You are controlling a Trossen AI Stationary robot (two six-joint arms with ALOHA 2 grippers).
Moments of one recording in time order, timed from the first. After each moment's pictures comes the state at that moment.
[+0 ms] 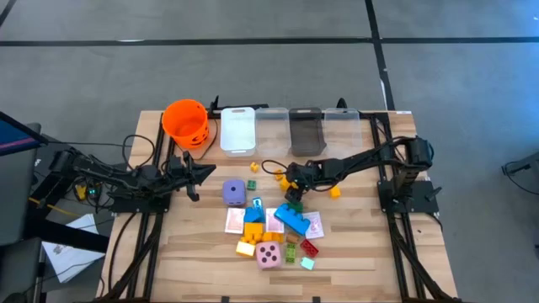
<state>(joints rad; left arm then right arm) -0.19 0.45 0.01 0.60 -0.55 -0.23 -0.06 1.86 0.93 -0.23 0.16 0.50</state>
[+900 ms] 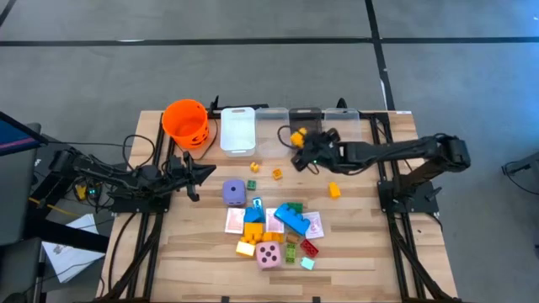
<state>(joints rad) -0.19 0.45 0.01 0.60 -0.55 -0.23 -0.10 1.46 1.01 -0.43 0.73 0.52</state>
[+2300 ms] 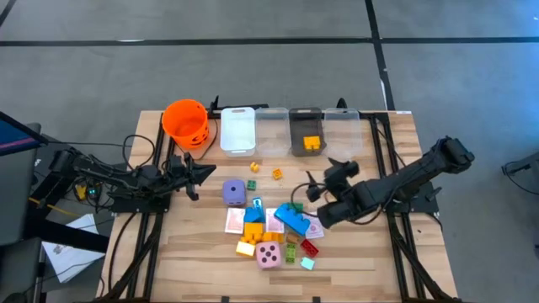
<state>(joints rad) -0.19 0.45 0.01 0.60 -0.55 -0.34 0.43 1.46 1.01 -0.93 1.18 1.33</state>
